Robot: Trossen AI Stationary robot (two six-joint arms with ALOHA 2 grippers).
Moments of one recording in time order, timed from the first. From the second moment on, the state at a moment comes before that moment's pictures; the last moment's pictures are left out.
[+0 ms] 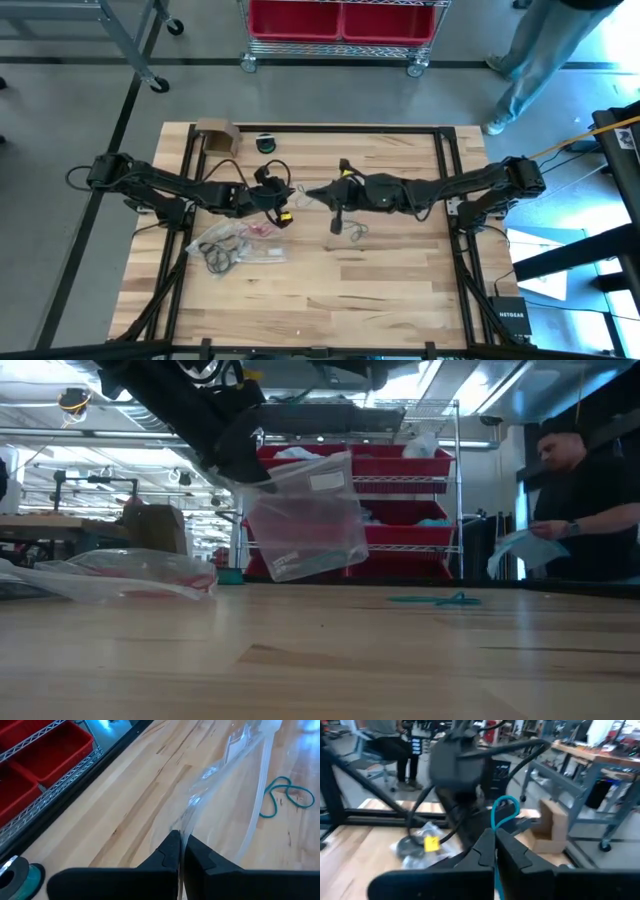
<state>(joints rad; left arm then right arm) -0.08 1.33 0.72 -0.01 -0.60 -0.19 0.10 1.51 1.02 0.35 0.23 -0.09</state>
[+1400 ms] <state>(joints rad) -0.08 1.33 0.72 0.01 -0.60 -0.39 -0.01 1.67 1.05 0.45 0.20 -0.14</state>
